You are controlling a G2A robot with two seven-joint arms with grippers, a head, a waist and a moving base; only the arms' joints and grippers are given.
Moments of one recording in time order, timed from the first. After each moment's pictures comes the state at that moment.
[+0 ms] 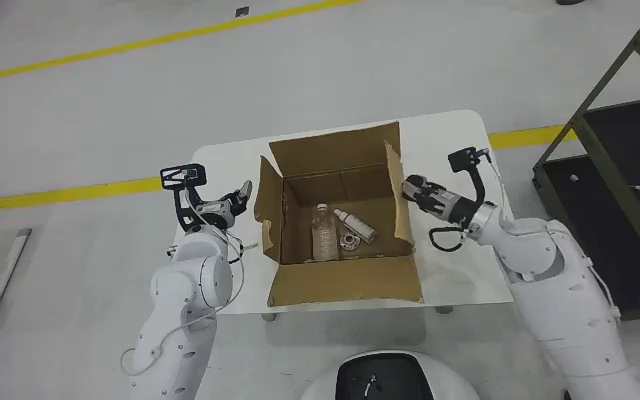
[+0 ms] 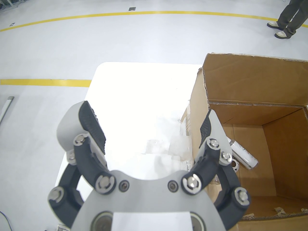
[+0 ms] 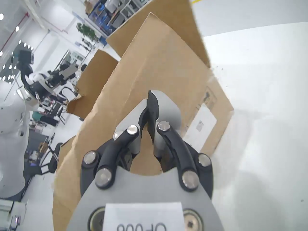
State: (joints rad) left arm 1.07 -1.14 -1.35 -1.89 1.23 0.36 -0.73; right arm -1.04 -1.31 1.41 -1.51 -0.53 -0.37 0.69
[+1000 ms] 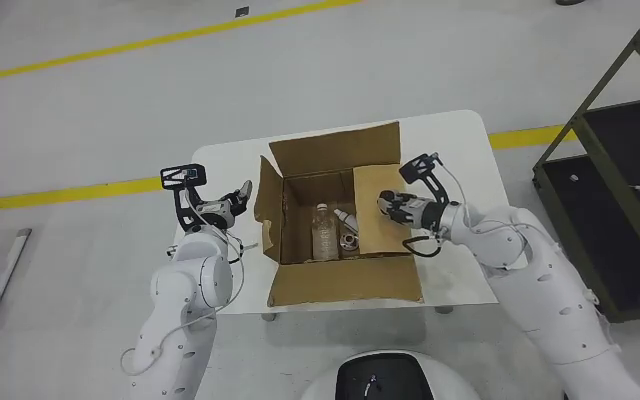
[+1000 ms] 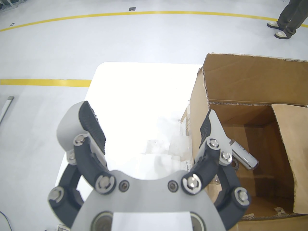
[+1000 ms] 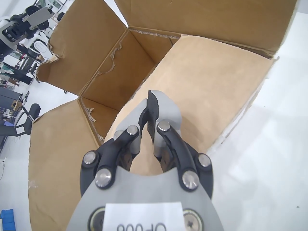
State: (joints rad) left arm 1.08 -1.14 -1.35 -1.88 1.23 0.36 -0.72; right arm -0.98 -1.30 1.28 -1.50 -0.66 -0.31 0.76
